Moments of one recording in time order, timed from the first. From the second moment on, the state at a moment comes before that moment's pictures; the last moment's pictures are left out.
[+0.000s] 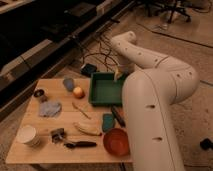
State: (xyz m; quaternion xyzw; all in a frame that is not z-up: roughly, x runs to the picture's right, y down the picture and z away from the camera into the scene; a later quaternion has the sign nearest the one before) arm 0.136 -0.058 0.865 -0.17 0.30 0.68 0.65
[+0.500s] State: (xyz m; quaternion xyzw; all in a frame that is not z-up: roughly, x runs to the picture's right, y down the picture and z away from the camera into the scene) arm 0.076 -0.030 0.815 -0.18 0.28 0.62 0.72
